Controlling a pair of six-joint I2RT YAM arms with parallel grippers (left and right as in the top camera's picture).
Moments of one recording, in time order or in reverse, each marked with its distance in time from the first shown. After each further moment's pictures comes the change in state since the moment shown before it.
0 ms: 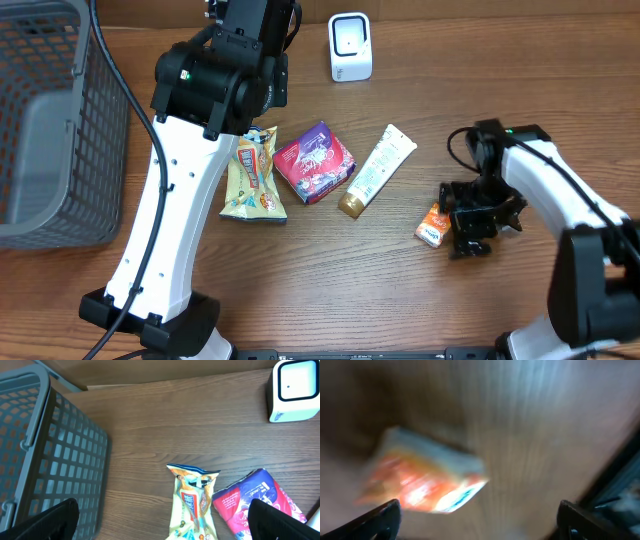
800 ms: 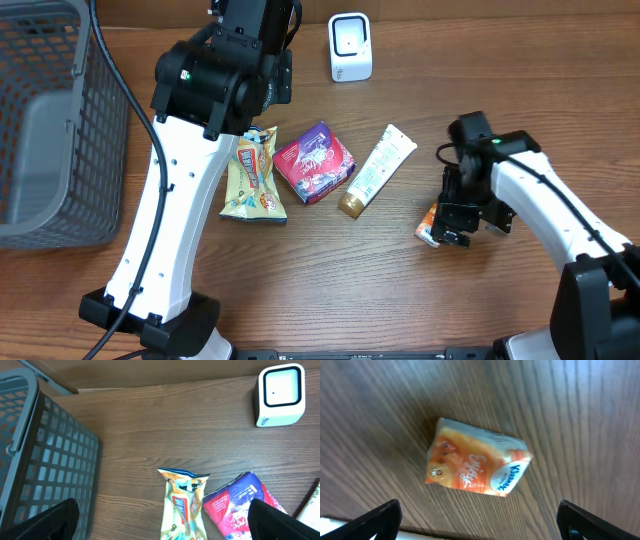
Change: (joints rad) left arm 0.000 0.000 0.000 0.031 0.039 0.000; right arm 0.123 -0.079 -0.011 0.126 0.180 0.430
